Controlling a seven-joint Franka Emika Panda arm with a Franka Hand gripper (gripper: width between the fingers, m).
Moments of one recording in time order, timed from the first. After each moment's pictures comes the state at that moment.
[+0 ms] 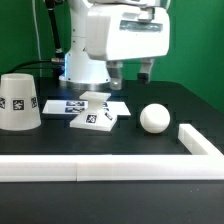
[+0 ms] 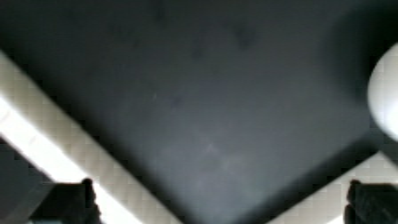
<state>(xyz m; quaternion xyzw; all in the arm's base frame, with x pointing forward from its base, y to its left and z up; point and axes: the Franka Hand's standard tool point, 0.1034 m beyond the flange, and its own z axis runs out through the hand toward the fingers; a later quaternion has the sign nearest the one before) 0.549 0.027 0.112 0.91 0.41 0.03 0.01</state>
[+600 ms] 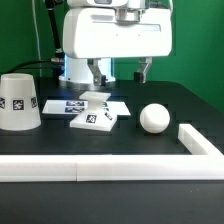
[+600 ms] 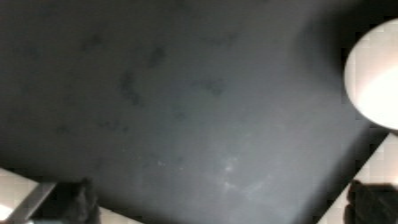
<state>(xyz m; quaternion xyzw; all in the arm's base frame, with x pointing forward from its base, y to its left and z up) 0.529 0.022 0.108 0.98 0.21 0.03 0.00</state>
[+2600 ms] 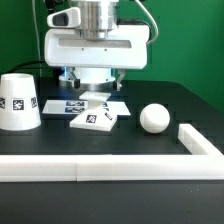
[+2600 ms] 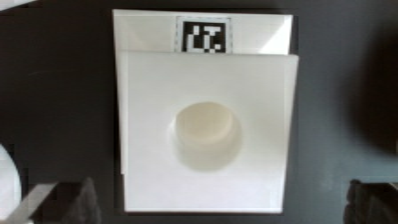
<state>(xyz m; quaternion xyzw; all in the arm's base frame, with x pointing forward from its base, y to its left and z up) 0.423 -0.012 0.071 0.99 -0.13 -0.01 -0.02</state>
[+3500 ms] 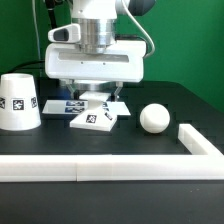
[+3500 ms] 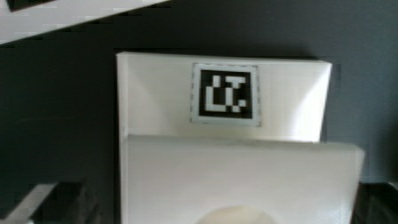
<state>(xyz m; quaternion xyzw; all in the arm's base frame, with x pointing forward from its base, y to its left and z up) 0.406 -0.012 0.046 0.99 -0.12 -0.02 -0.01</state>
